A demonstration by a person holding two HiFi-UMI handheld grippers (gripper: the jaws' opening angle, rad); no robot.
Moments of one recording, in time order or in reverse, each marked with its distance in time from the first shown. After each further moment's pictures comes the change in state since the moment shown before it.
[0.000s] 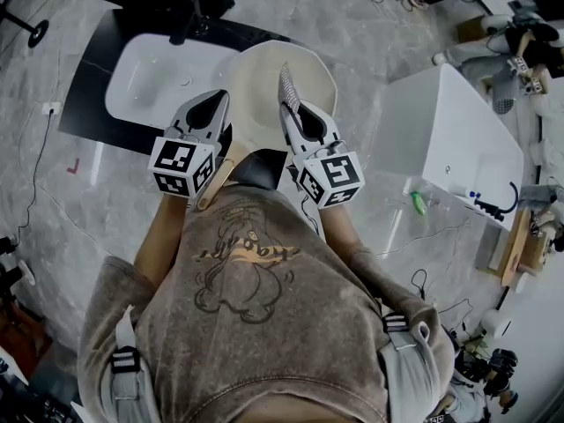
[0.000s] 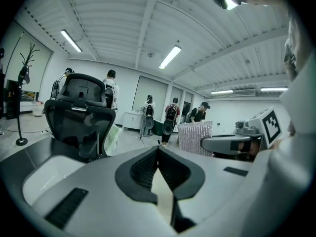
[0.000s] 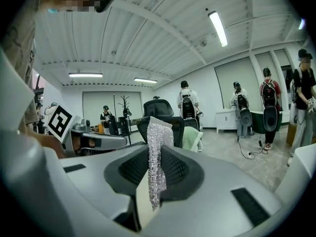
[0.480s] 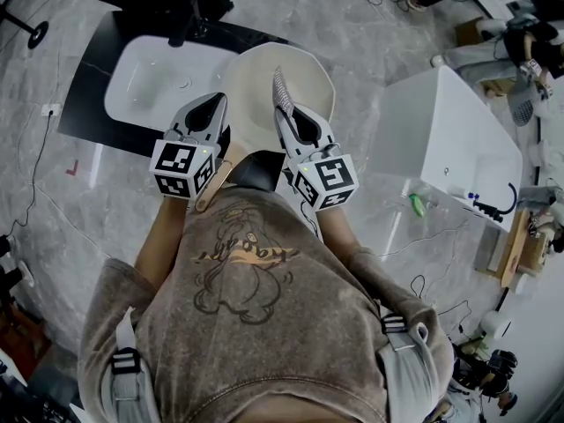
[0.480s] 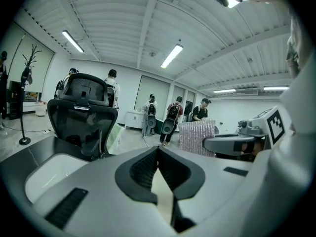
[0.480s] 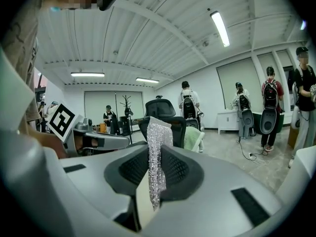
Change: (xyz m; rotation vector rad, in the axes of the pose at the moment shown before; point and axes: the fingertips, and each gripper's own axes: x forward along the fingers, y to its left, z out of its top) left arm -0.001 -0.001 -0.003 -0.004 0.013 0.026; right arm -0.002 0.007 -0.002 -0.018 -0.001 0.014
